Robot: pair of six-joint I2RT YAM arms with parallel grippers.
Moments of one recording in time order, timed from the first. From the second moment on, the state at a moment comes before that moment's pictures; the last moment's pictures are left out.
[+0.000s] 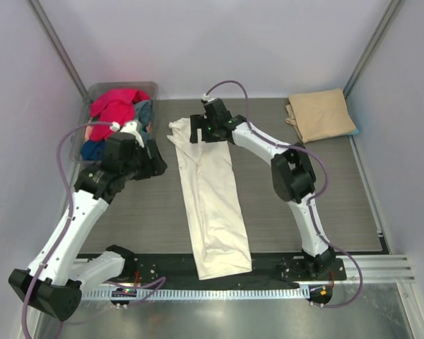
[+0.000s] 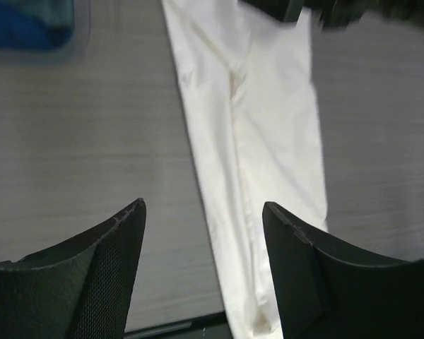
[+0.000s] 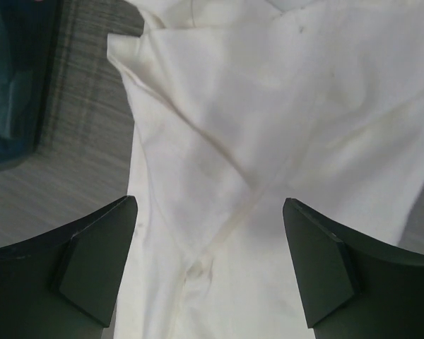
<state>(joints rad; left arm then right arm) -0.37 1.02 1.19 -0.77 -0.04 -0.48 0.62 2.20 1.87 -0.41 -0.03 0.42</state>
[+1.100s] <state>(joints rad) -0.54 1.15 0.95 -0.70 0.00 -0.59 0.28 2.75 2.46 -0.16 -0.17 0.58</state>
